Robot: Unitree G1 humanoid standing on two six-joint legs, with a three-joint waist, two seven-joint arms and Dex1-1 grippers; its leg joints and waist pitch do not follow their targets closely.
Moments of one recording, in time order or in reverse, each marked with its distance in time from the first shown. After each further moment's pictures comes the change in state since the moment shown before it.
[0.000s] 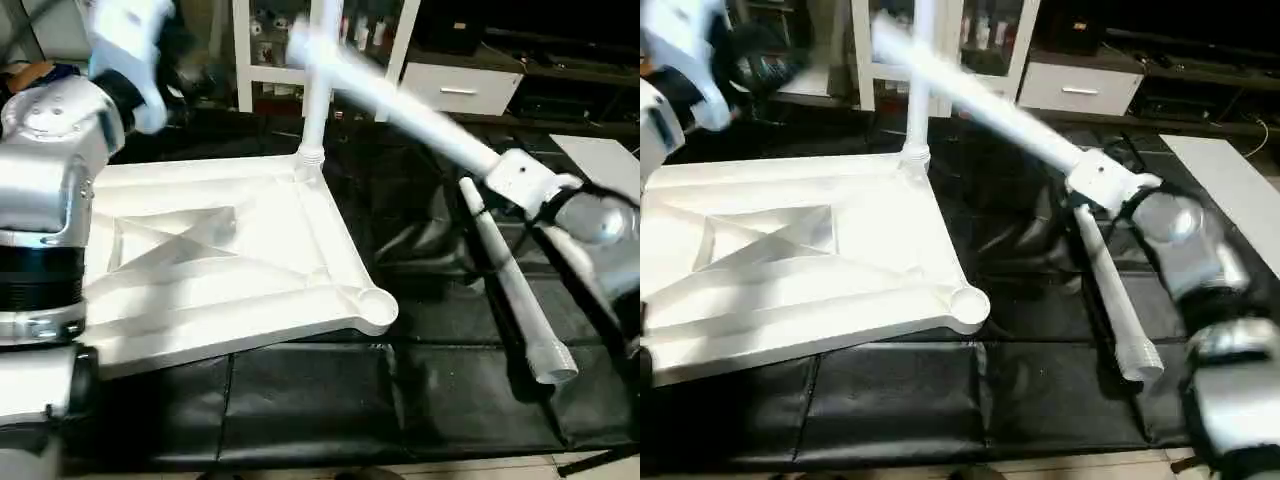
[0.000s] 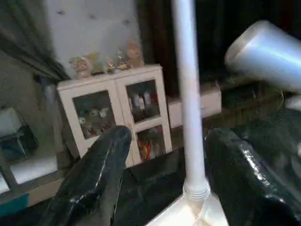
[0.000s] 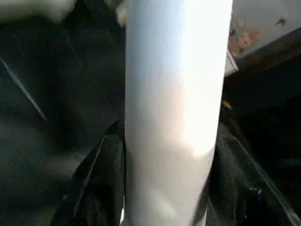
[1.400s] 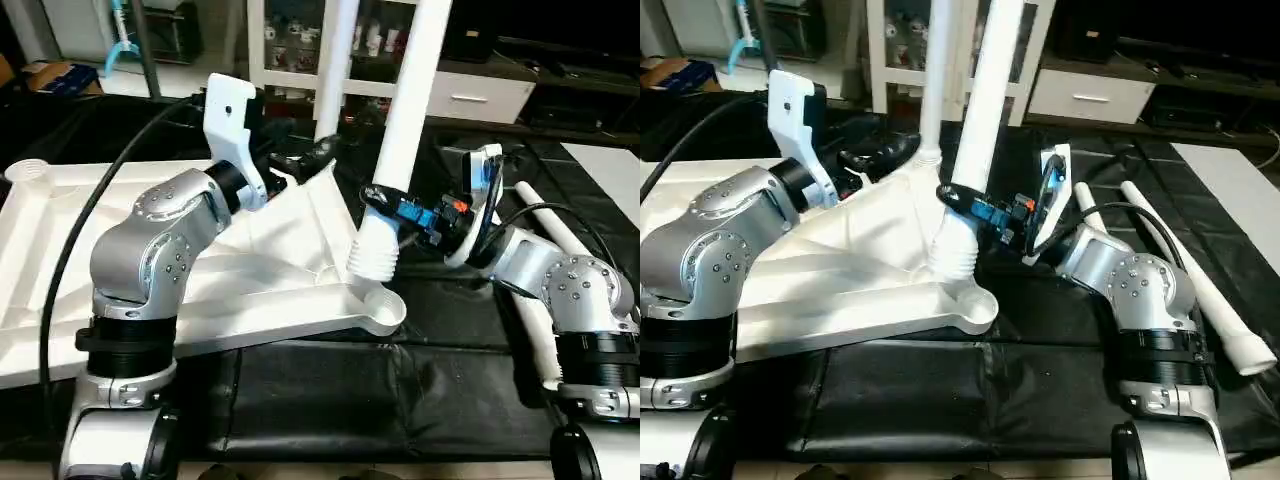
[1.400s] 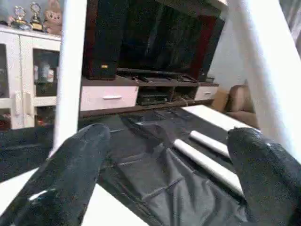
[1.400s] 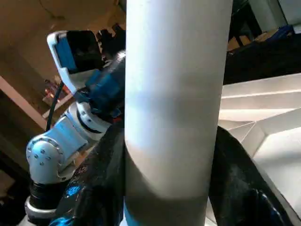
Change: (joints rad) left arm 0.199 -0.286 -0.100 -0.216 -0.221 0.150 0.018; right arm 0.136 0.236 -0.257 -0.546 1.068 1.135 0.345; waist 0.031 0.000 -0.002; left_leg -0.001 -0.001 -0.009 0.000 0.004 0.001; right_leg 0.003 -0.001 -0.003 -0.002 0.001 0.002
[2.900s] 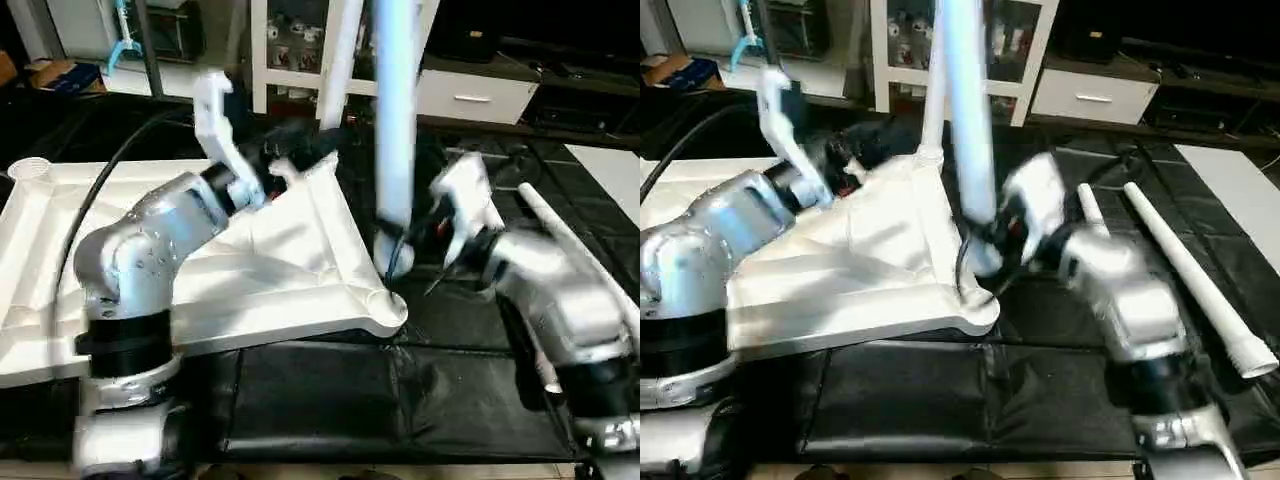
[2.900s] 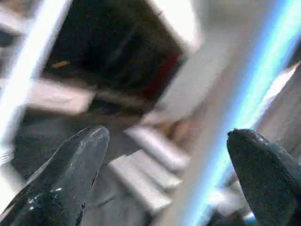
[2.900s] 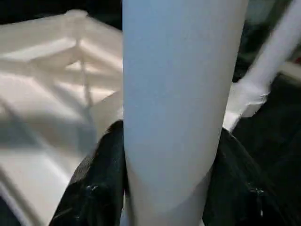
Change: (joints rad) left arm -0.061 -0.102 0.175 -0.051 -0.325 0.193 0.047; right arm 0.107 -0.082 0.304 -0.141 -0.591 -0.493 -0.114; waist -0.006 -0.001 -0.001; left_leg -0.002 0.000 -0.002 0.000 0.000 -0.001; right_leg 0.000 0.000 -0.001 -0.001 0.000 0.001
